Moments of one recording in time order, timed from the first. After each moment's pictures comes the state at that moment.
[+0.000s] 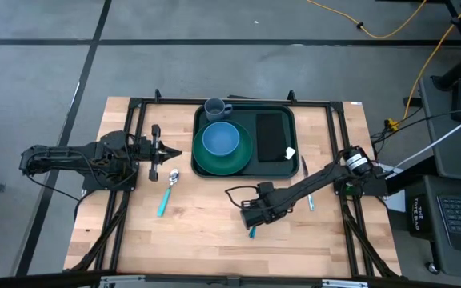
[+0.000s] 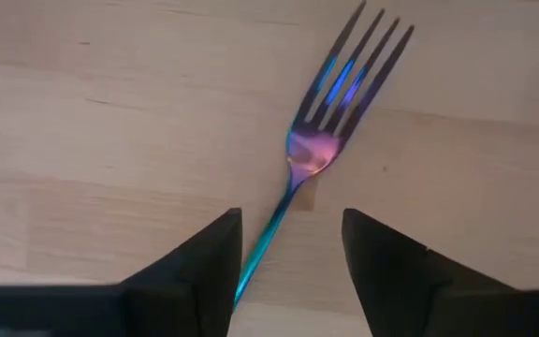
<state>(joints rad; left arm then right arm) 0.10 0.38 0.30 0.04 0.02 0.14 0.41 2.00 1.42 -0.95 0.19 1.89</state>
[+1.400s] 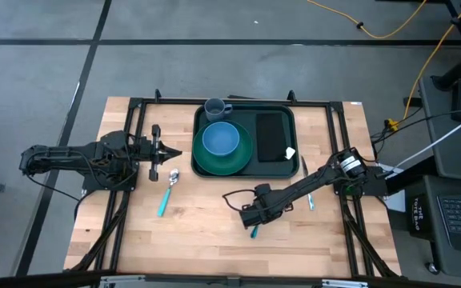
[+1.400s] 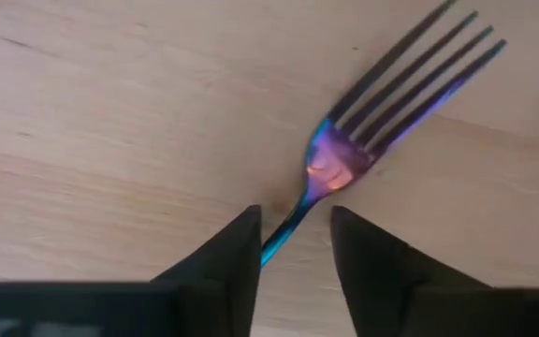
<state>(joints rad) 0.10 0.38 0.30 0.04 0.02 0.14 0.40 2.06 1.42 -0.98 0.12 1.75</state>
